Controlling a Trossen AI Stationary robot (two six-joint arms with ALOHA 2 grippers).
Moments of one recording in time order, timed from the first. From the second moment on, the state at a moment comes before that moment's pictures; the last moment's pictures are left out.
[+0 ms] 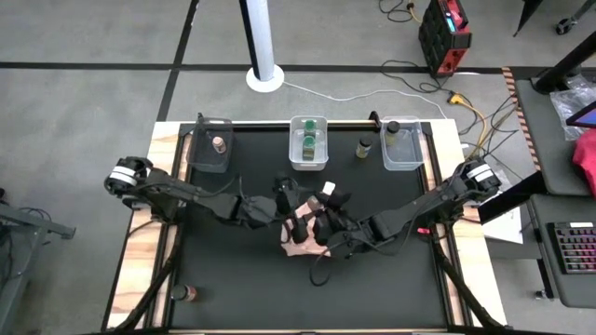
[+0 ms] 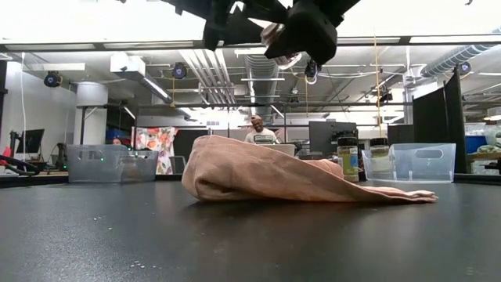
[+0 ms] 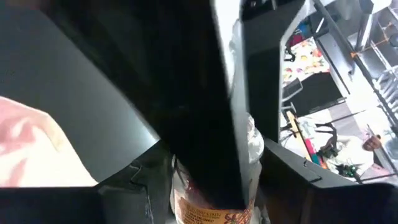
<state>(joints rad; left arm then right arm) -0.23 1.61 1.01 0.37 -0.58 -0.09 0.40 1.71 1.18 -0.14 1.08 -0.34</state>
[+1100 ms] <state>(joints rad) -0.22 1.61 1.02 0.27 -0.55 -0.17 0.40 1.72 1.20 -0.15 1.07 -0.28</state>
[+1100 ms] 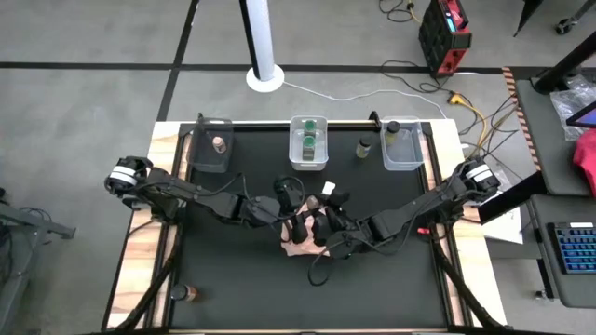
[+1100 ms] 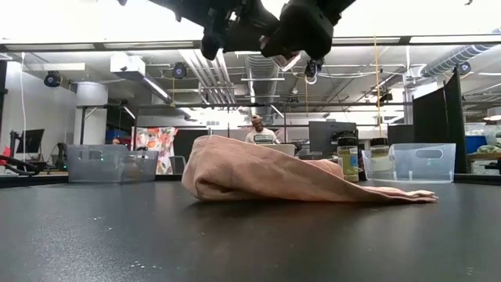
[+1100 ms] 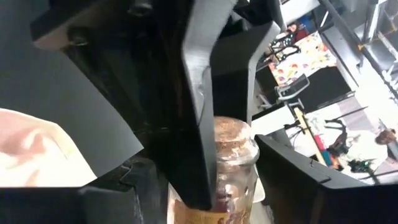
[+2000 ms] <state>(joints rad) -0.20 1.45 1.02 -0.21 -0.65 -0.20 0.41 1.63 1.14 -0.67 0.83 0.55</state>
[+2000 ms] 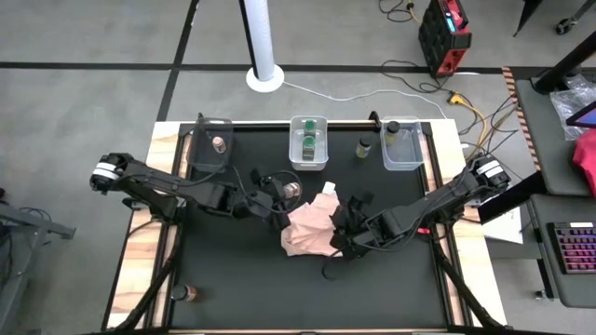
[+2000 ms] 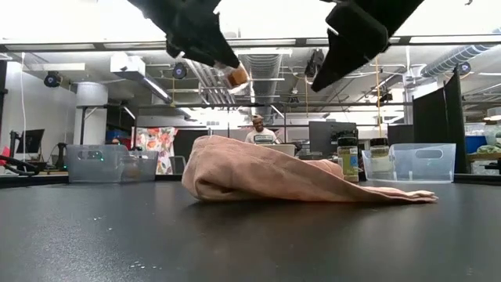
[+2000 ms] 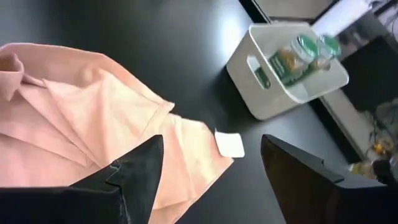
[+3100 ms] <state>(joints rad) -0.19 1.29 1.01 -0.50 -0.80 -0.31 0.41 1.63 1.05 -0.65 1.02 0.64</state>
